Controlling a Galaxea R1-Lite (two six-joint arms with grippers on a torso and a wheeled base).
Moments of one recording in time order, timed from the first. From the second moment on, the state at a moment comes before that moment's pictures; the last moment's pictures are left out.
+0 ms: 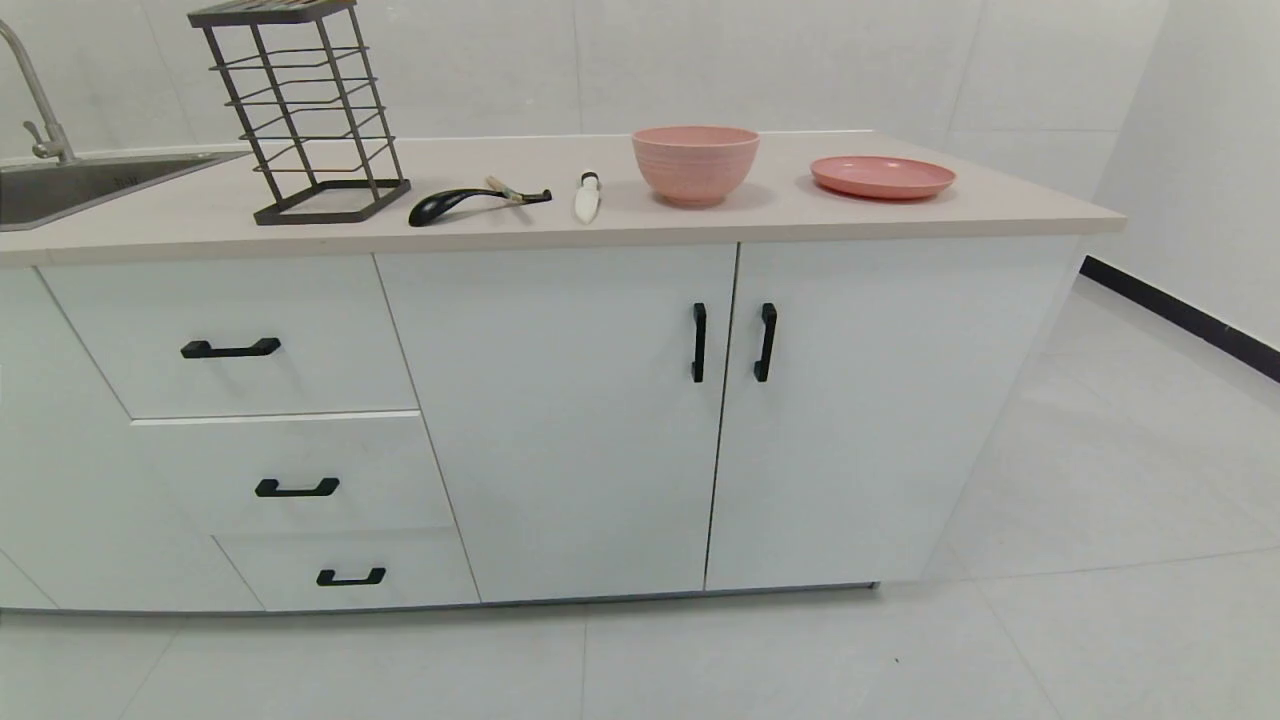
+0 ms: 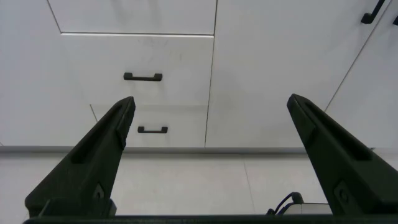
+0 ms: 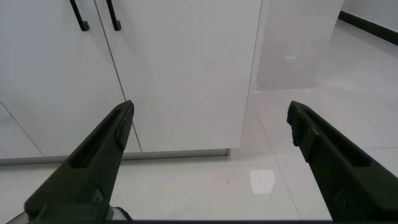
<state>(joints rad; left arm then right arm) 0.00 0.00 0.00 0.00 0.02 -0.02 0.00 0.00 0.00 0.01 0.03 0.02</state>
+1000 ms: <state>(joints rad) 0.00 0.00 0.00 -0.01 0.02 -0.02 0.00 0.00 -0.03 -0.09 0.01 0.01</state>
